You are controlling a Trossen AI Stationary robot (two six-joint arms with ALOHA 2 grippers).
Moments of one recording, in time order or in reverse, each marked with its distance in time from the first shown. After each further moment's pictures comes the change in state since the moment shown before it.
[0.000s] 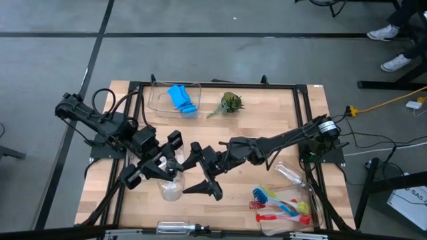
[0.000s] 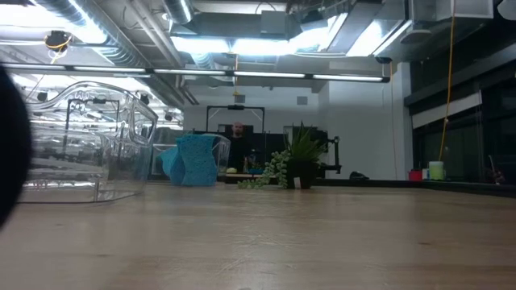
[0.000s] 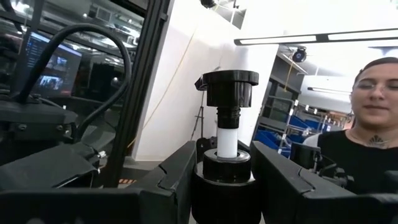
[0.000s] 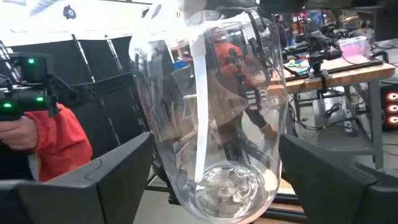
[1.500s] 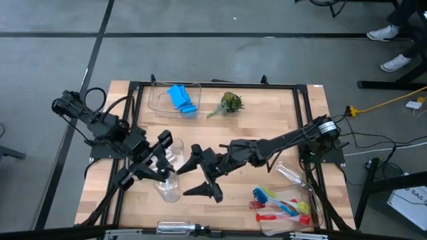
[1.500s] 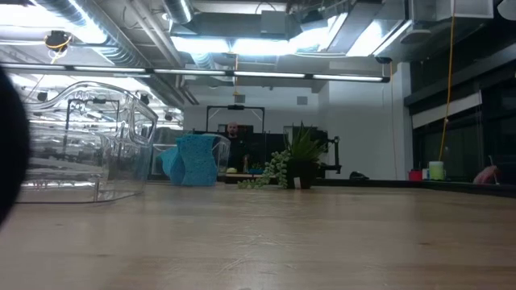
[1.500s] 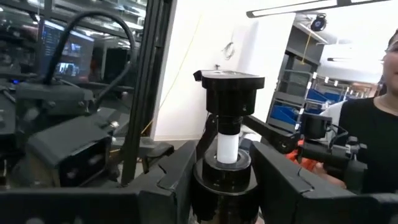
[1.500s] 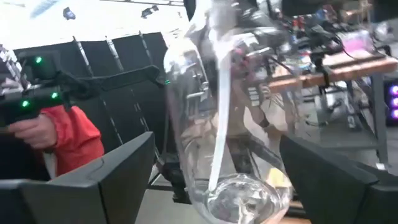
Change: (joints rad) left arm -0.073 -0.080 0.001 -0.203 -0.101 0.103; right arm 0.016 0.002 -0.001 -0.005 0.025 0.029
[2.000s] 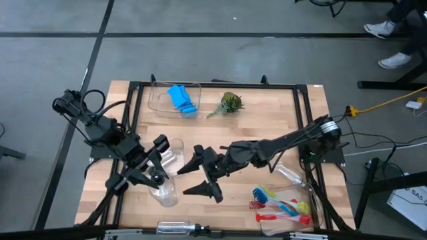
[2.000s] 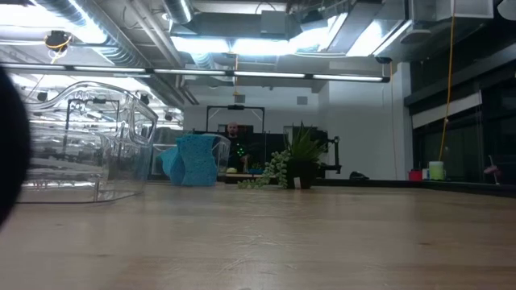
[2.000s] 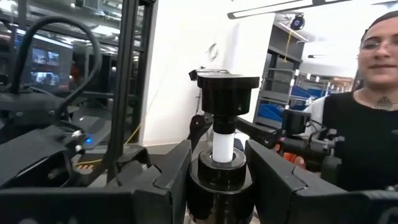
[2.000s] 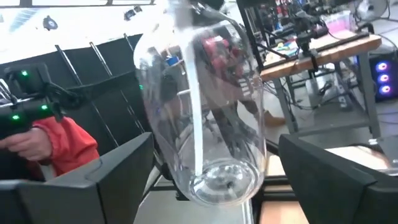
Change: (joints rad) left arm -0.058 0.000 0.000 0.024 -0.010 0.051; right arm 0.022 -0.018 0.000 -0.055 0.055 0.071
